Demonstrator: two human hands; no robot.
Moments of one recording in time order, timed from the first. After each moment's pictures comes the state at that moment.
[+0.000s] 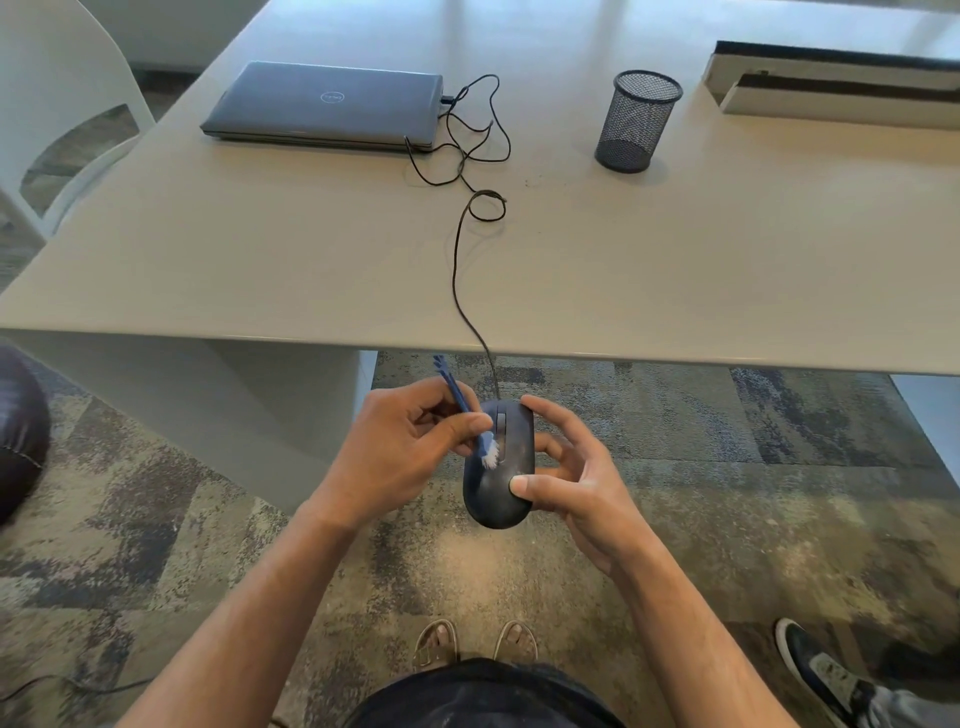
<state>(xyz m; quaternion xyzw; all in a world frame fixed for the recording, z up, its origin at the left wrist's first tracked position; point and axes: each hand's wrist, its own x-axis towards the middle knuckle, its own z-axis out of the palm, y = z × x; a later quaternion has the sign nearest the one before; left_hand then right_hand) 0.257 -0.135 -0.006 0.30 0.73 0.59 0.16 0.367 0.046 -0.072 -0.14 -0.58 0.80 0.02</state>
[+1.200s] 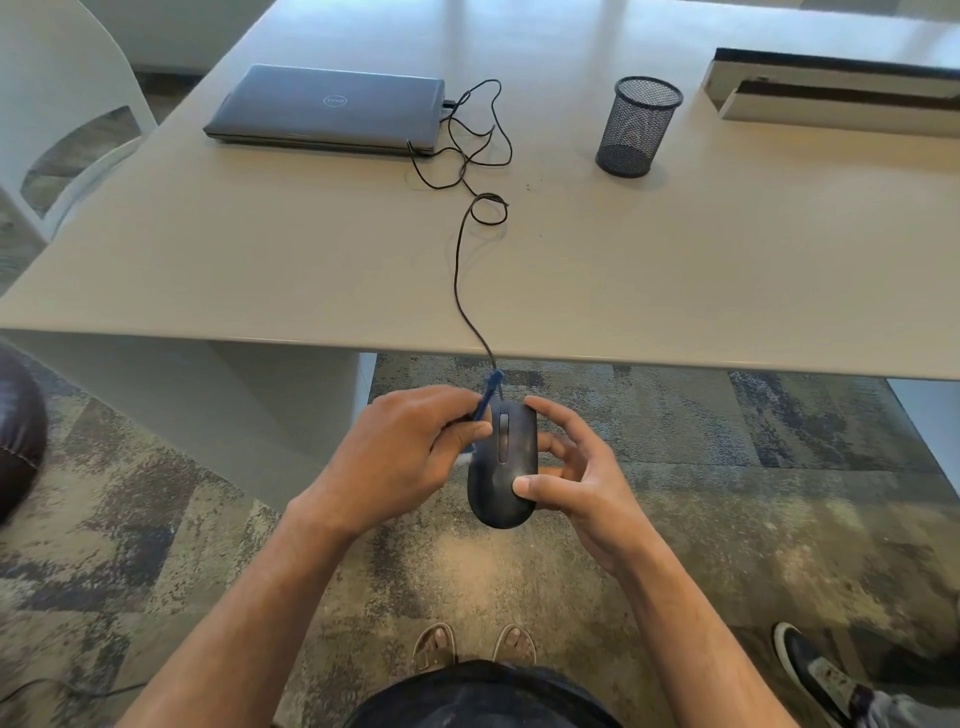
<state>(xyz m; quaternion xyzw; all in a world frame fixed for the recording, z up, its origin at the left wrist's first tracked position) 0.253 -0.139 0.008 0.45 0.82 0.37 0.04 0.364 0.048 -0.071 -0.14 -0.60 0.79 0.03</state>
